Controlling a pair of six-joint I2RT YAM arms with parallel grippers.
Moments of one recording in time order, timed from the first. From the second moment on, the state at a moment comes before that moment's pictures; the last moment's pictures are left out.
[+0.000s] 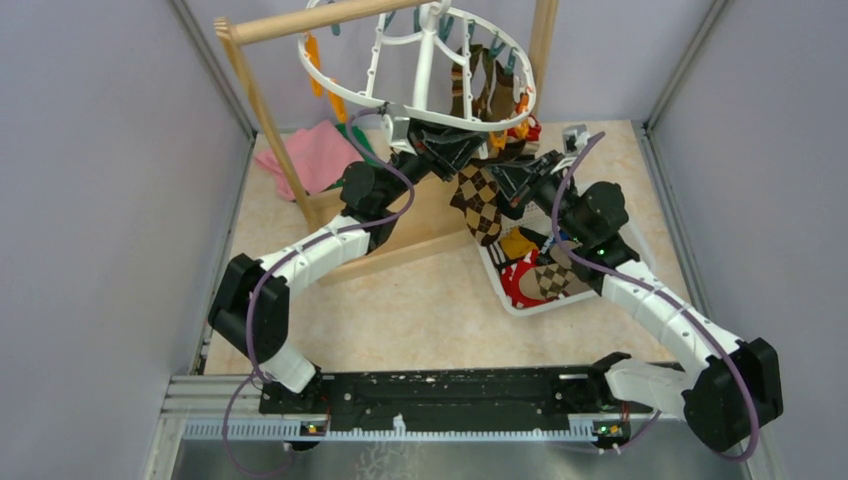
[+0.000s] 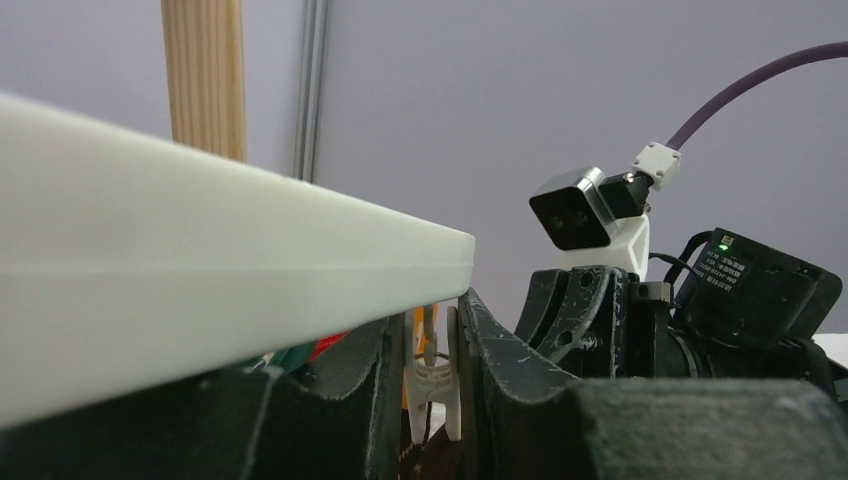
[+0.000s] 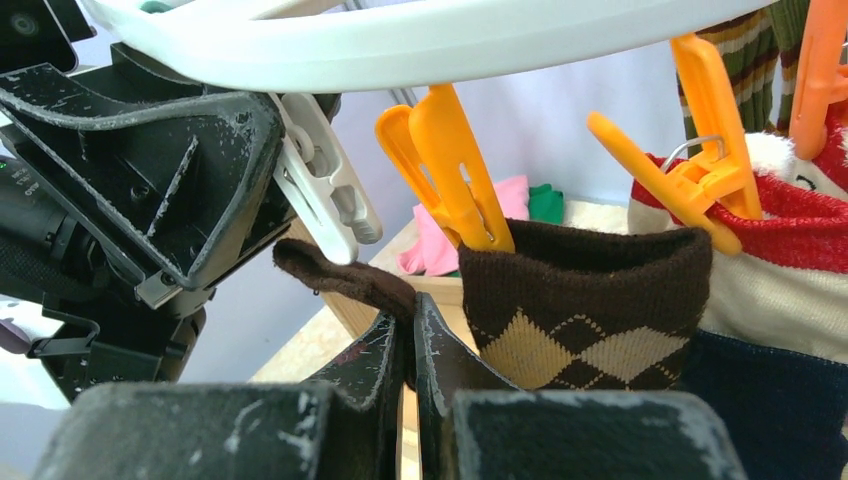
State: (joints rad) left arm -0.62 1.60 1.17 1.10 0.44 -0.50; right arm 0.46 1.10 0.81 0.55 -0.28 0.52
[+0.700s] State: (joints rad) left arm -0.60 1.62 1.17 1.15 0.47 -0.55; right arm 0.46 1.14 0.86 0.48 -0.21 0.60
